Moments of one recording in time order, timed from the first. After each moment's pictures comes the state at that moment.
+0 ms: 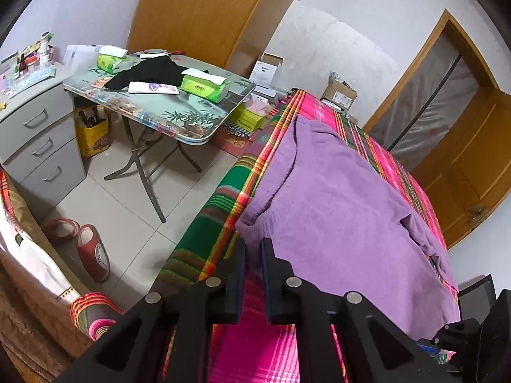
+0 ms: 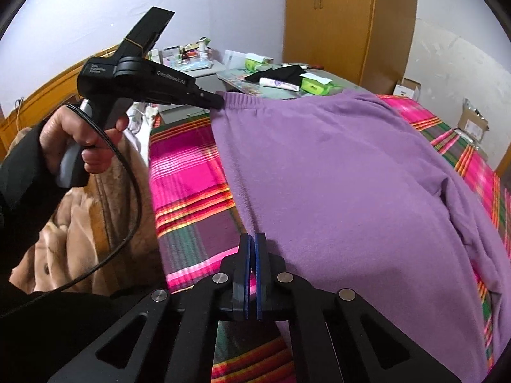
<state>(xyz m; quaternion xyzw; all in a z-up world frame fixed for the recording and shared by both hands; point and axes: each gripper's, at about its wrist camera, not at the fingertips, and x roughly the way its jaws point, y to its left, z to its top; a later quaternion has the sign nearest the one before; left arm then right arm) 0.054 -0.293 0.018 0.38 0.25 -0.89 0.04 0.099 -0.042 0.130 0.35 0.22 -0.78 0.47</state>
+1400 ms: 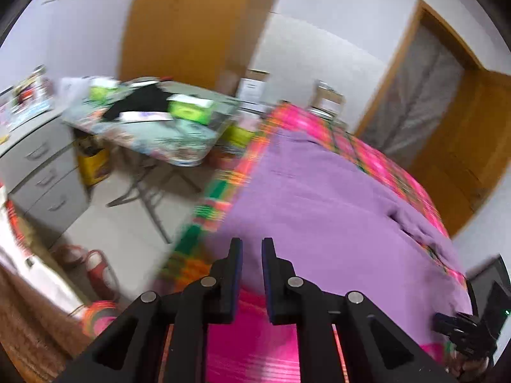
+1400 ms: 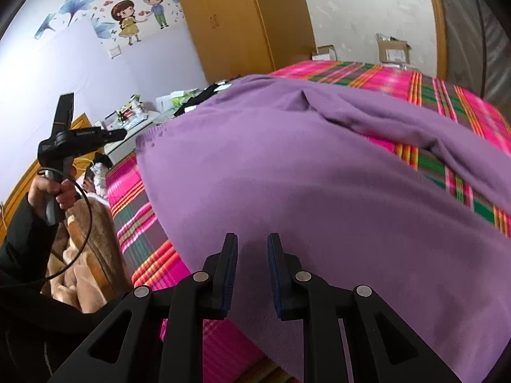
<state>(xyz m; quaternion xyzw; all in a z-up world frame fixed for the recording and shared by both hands) 0.070 -0.257 0.044 0.35 0.19 -0.92 0.02 0.091 0.120 0.118 0.39 0.03 -0.84 0.37</state>
